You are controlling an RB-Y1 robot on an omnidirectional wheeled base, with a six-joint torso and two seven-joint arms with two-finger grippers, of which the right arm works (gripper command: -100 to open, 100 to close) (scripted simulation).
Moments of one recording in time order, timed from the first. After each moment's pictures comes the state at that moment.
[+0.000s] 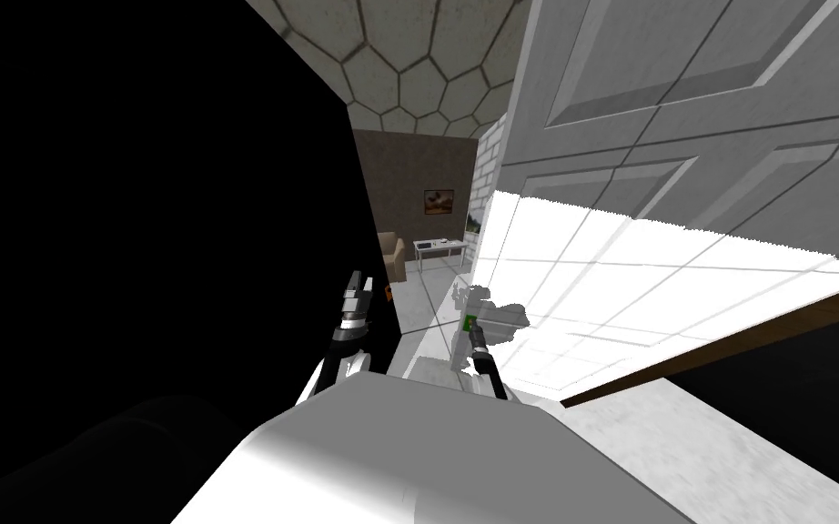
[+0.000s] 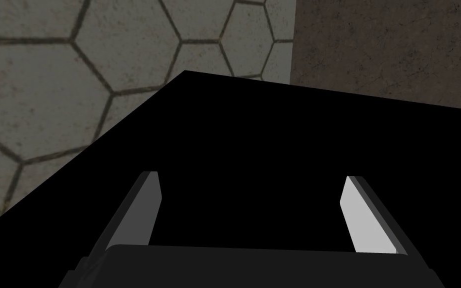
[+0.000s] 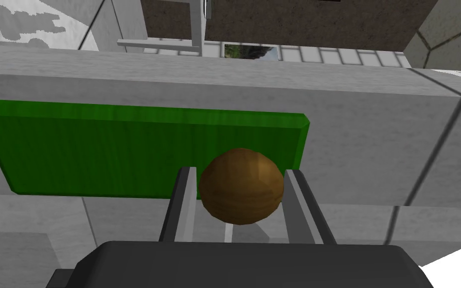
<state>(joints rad) -0.13 -0.06 0.09 -0.64 -0.25 -0.82 0.11</state>
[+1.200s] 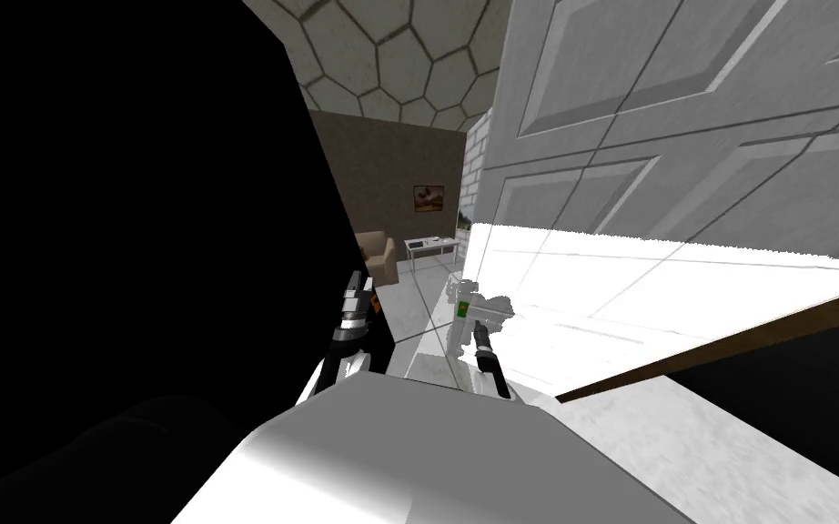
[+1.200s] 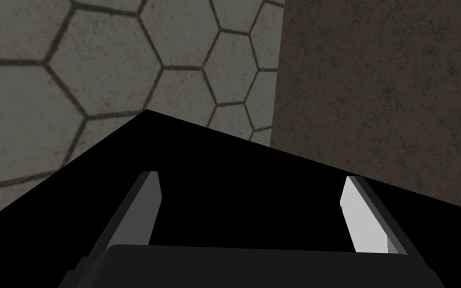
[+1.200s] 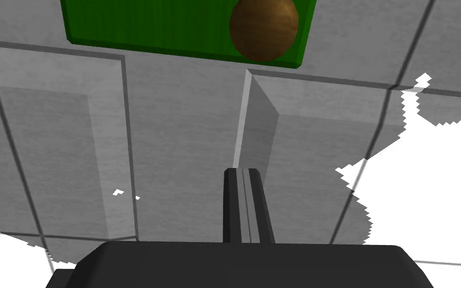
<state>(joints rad) -0.12 -0.06 0.03 -0.68 -0.28 -0.80 0.19</state>
